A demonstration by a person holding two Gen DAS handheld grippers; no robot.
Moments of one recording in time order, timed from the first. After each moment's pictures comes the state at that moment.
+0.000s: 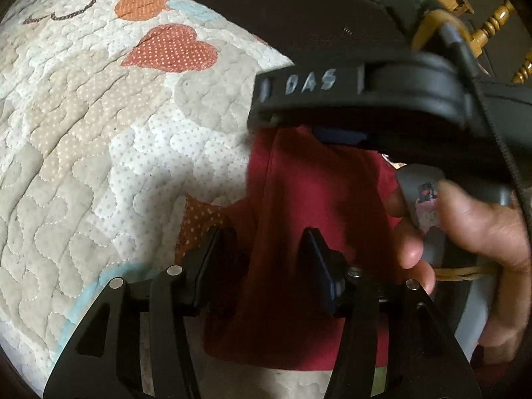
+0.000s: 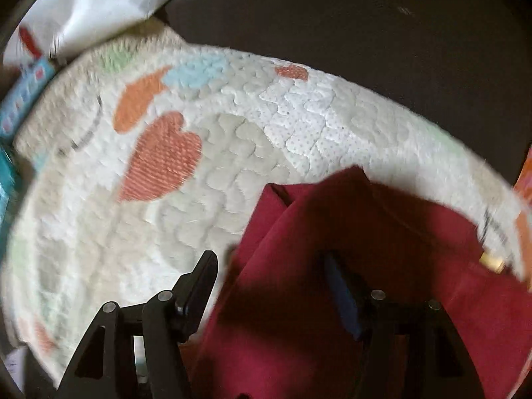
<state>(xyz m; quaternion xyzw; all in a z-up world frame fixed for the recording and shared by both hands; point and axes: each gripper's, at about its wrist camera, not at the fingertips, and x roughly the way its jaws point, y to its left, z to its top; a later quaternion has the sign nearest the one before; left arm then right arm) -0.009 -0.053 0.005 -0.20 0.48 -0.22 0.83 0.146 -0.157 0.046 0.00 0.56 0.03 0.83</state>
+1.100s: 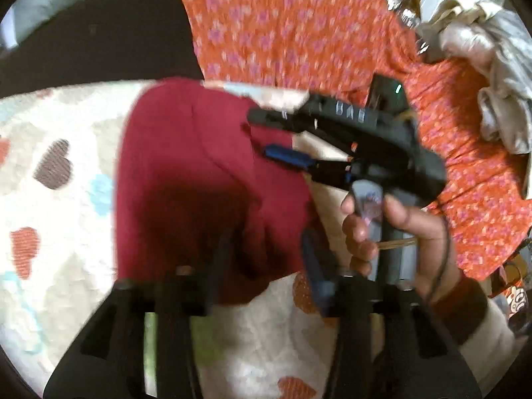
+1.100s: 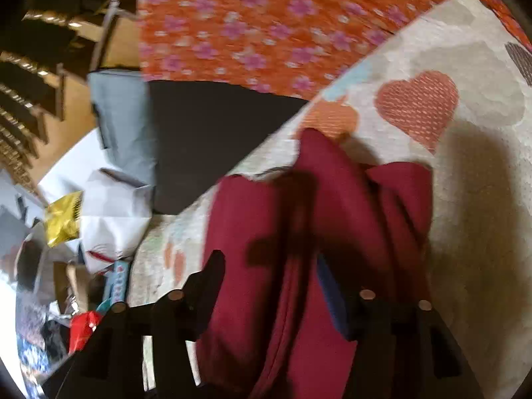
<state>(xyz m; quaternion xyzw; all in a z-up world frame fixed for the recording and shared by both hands) -0.152 -0.228 0.111 0.00 0.43 -0.45 0.78 -0.103 -0.450 0.080 0.44 0.33 0.01 0.83</state>
